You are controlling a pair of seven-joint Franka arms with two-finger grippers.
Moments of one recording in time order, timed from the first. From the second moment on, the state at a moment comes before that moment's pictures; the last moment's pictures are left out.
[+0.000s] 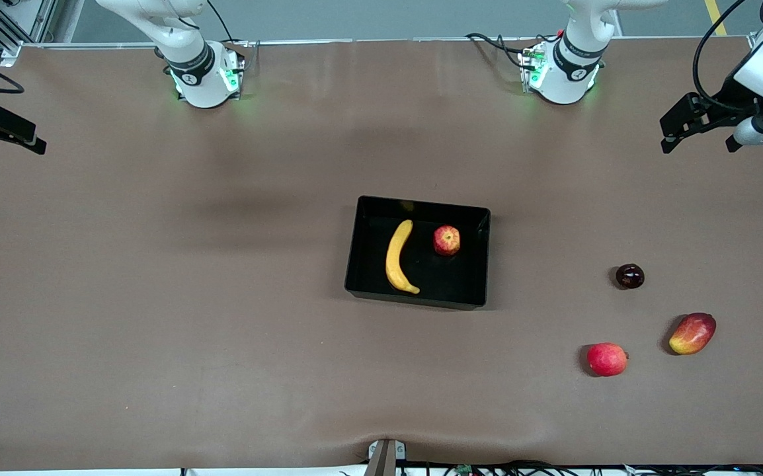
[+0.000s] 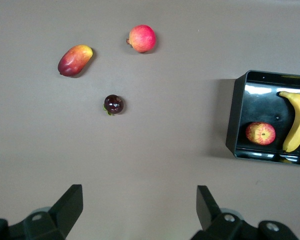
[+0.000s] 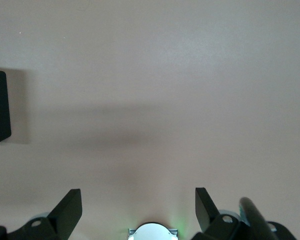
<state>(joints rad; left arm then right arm) -0.03 -0.13 -0.10 -1.64 0.03 1.58 -0.12 -0.11 -0.02 0.02 -1.50 0.05 1.37 -0.05</state>
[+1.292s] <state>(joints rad) -0.17 0.22 -0.43 -1.66 0.16 1.86 -0.68 -0.11 -0.01 0.02 -1.51 0.05 1.35 -0.05</state>
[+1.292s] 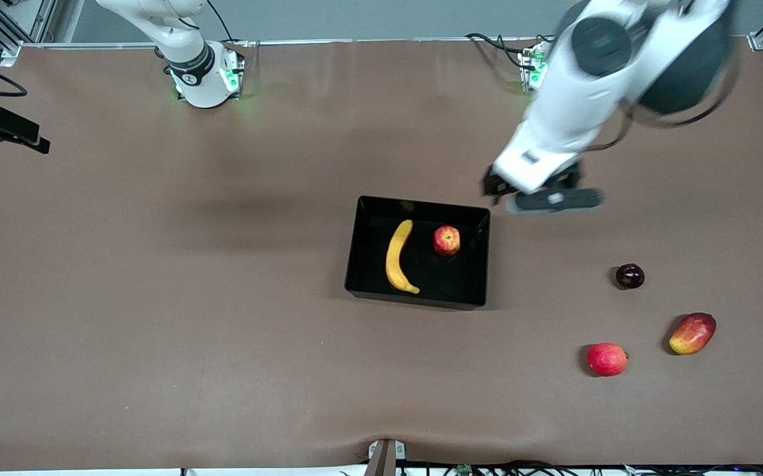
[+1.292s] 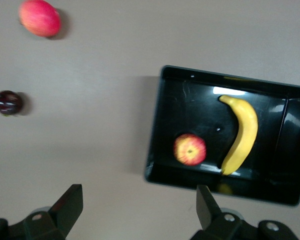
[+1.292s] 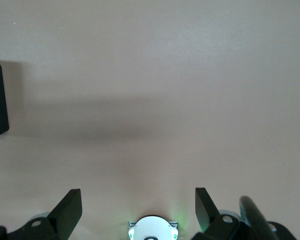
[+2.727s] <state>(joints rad) -0.30 0.69 -0.43 -1.68 0.41 2.11 -1.04 -0.11 0.00 0.02 -1.51 0.05 1.35 -0.05</state>
